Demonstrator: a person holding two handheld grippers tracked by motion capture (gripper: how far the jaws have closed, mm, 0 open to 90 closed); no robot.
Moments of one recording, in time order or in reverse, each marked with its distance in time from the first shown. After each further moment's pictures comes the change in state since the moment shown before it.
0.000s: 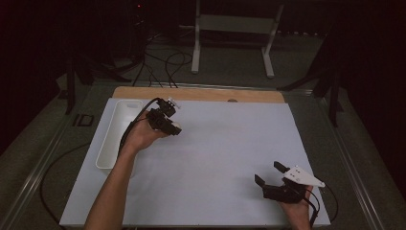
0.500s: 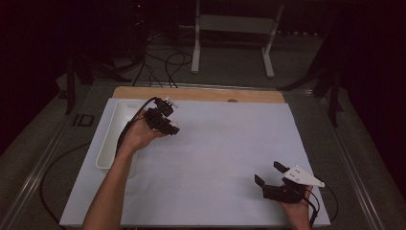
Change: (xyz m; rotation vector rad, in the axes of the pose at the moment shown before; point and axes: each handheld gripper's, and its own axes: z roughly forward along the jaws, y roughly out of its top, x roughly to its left) left arm 0.003 -0.003 -0.005 -0.006 0.004 -0.002; right arm 0.000 0.000 0.000 0.001 0.001 0.001
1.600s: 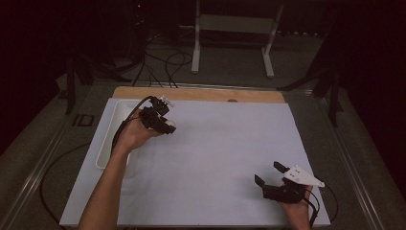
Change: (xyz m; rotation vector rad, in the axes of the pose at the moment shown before) left arm 0.005 -0.006 -0.010 -0.018 0.009 0.001; right arm 0.000 0.000 0.000 0.001 0.001 0.001
